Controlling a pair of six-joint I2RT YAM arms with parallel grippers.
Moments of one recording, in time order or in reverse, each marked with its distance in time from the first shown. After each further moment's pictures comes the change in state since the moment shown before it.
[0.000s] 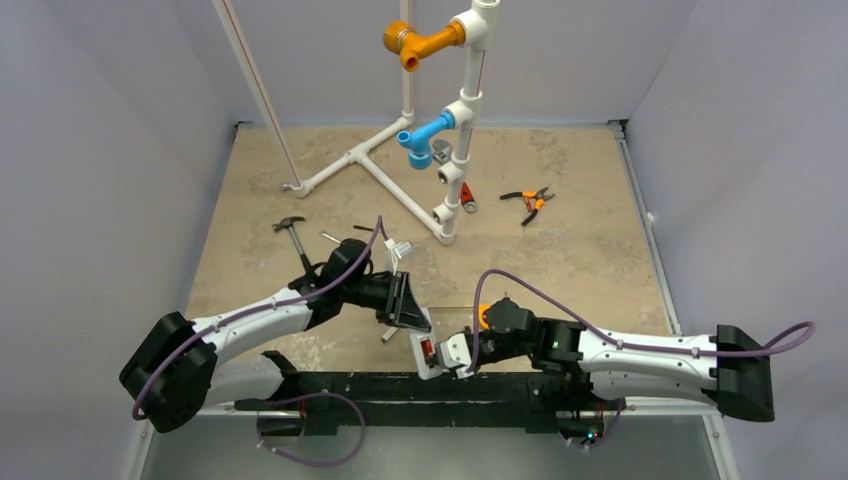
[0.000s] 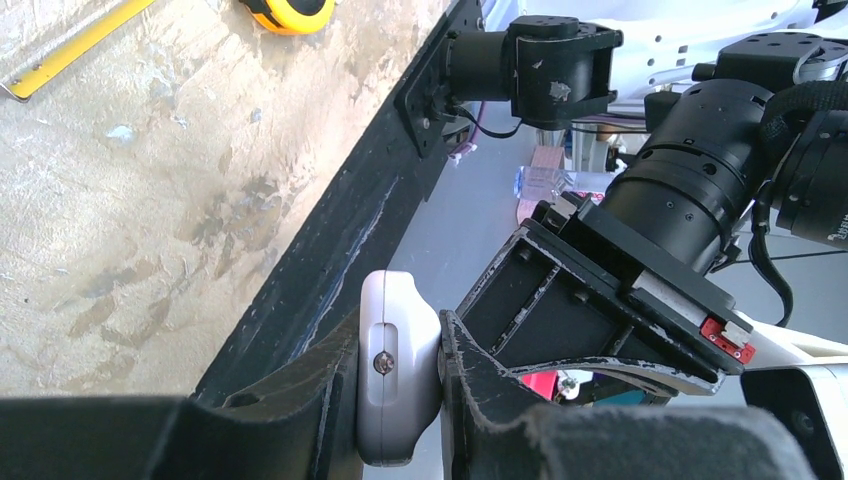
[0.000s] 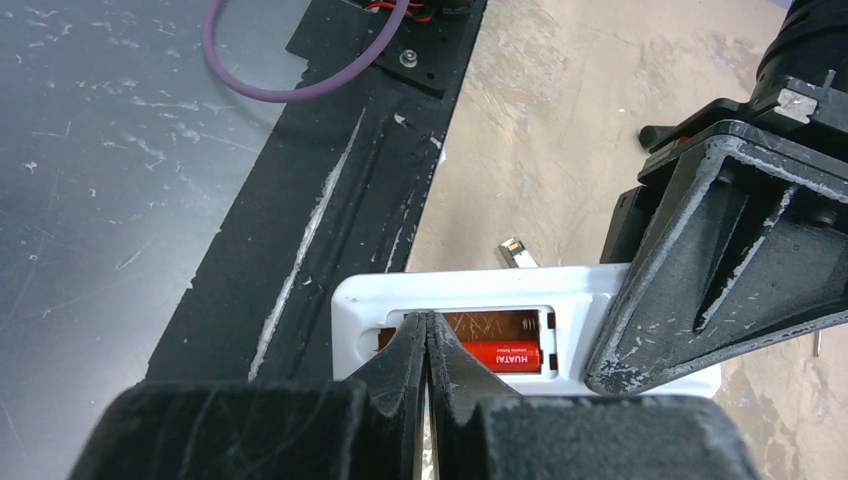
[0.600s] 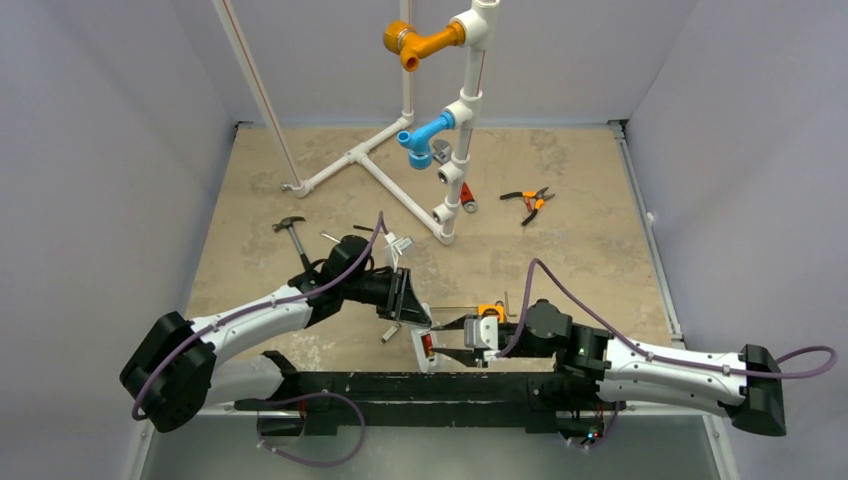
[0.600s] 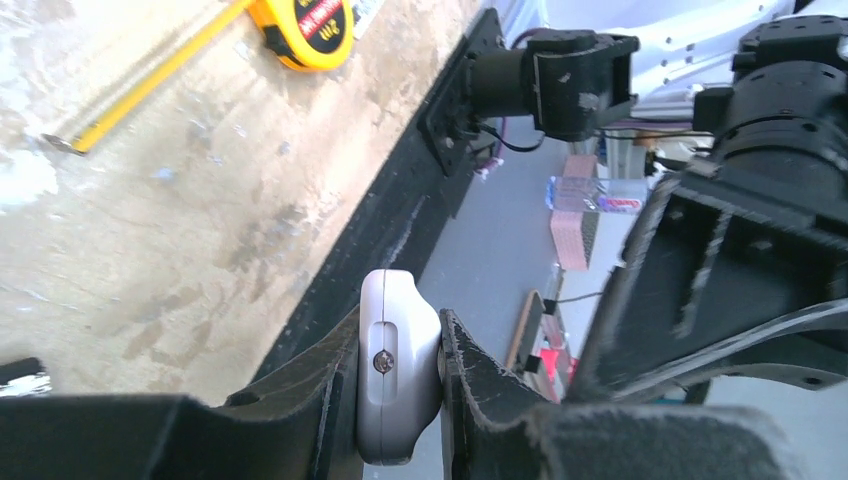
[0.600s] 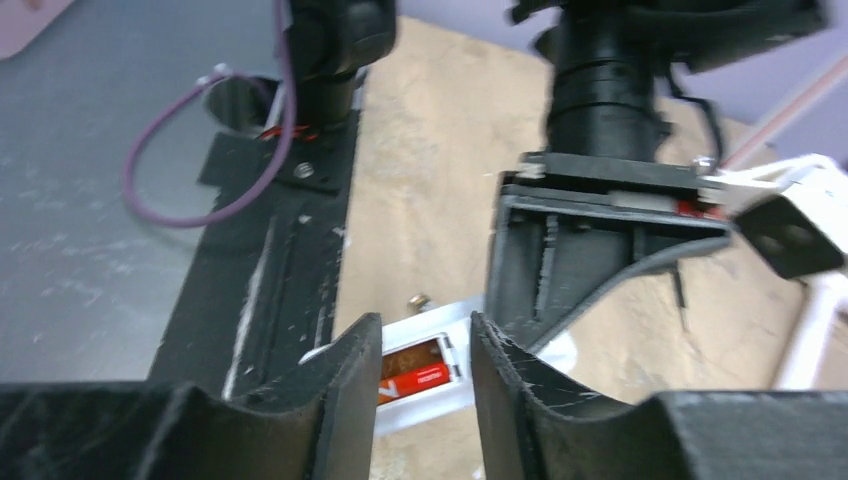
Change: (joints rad) left arm 0.008 0.003 0.031 -0.029 -0.032 0.098; right arm -0.001 -0.215 -0.040 0.086 0.117 0.132
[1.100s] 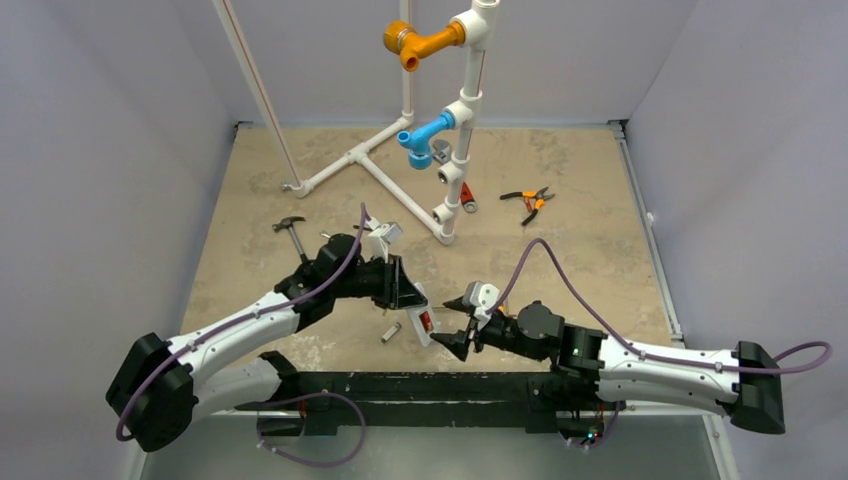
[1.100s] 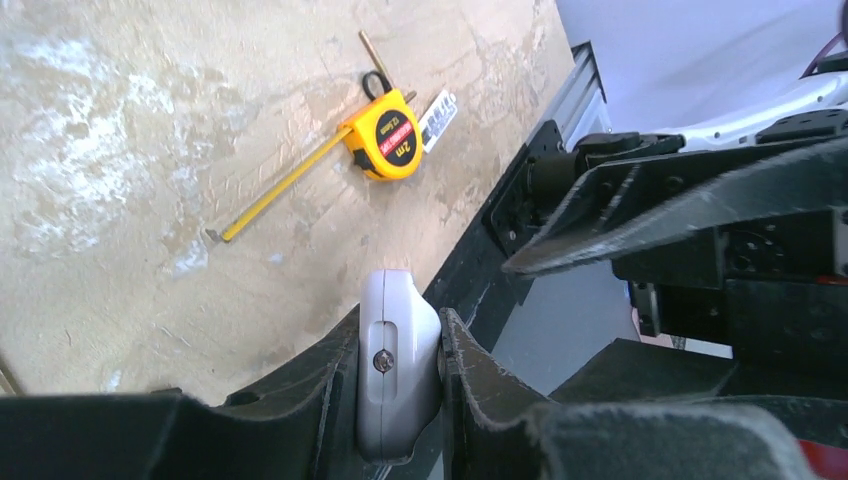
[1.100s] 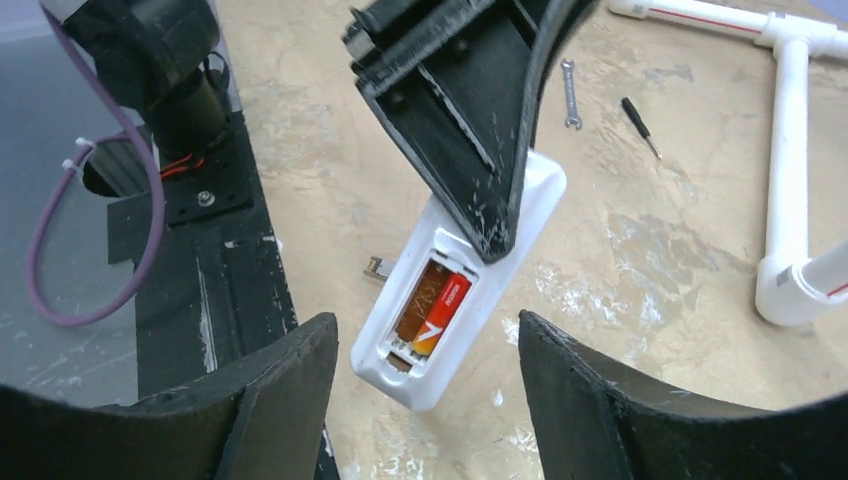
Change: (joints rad) left arm 0.002 -0.105 0.014 -0.039 -0.258 0.104; right arm -0.001 0.018 -0.031 0.030 0.365 0.362
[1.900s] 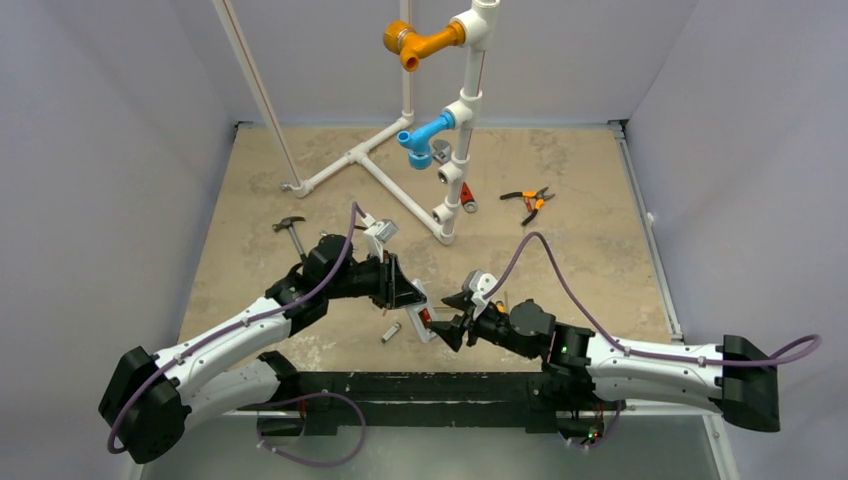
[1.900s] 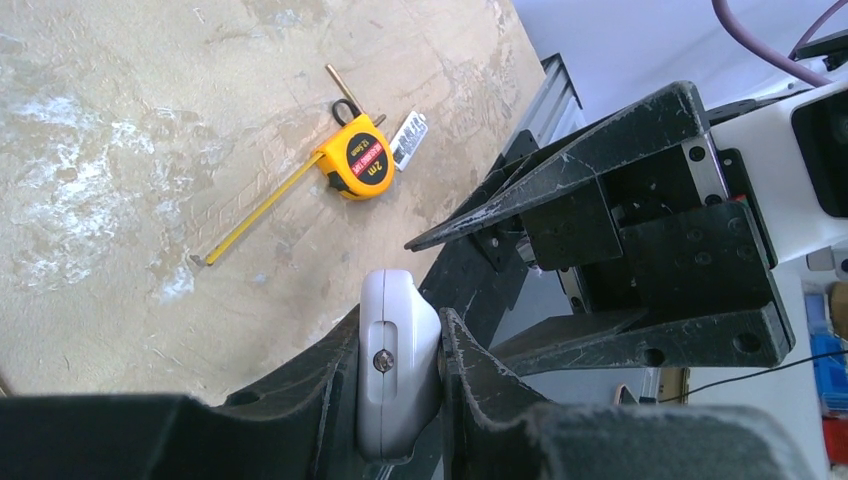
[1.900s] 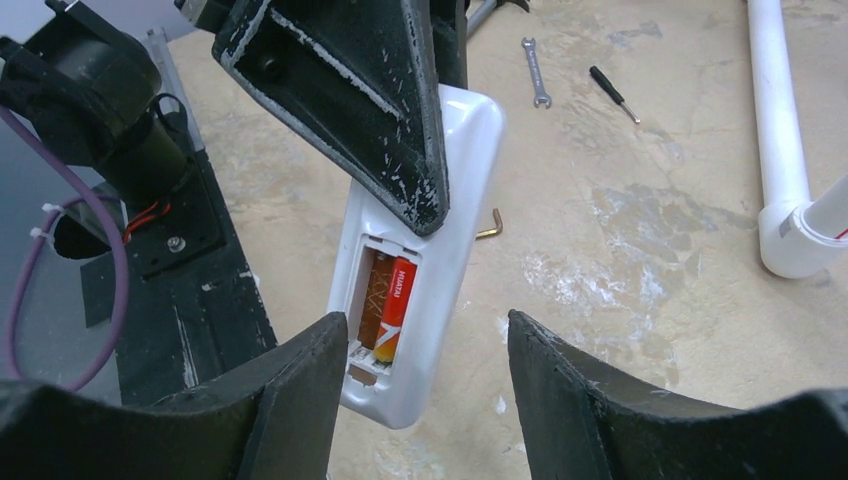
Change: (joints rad) left arm 0.000 -0.091 0.002 0.006 -0.006 0.034; right arm -0.028 0.104 -0.039 0.139 0.087 0.141
